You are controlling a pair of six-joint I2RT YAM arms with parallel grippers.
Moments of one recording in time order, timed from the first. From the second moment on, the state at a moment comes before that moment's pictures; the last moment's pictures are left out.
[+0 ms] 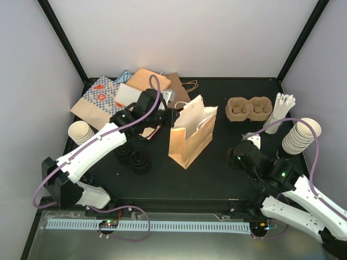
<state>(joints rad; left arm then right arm) -0.72 1.37 1.33 -0.58 0.11 -0.49 0.87 0.67 0.85 -1.09 0.47 0.82</state>
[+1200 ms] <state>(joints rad) -0.52 0.79 1.26 -0.99 -0.06 -0.44 0.87 0.71 0.92 -1.01 0.48 0.72</state>
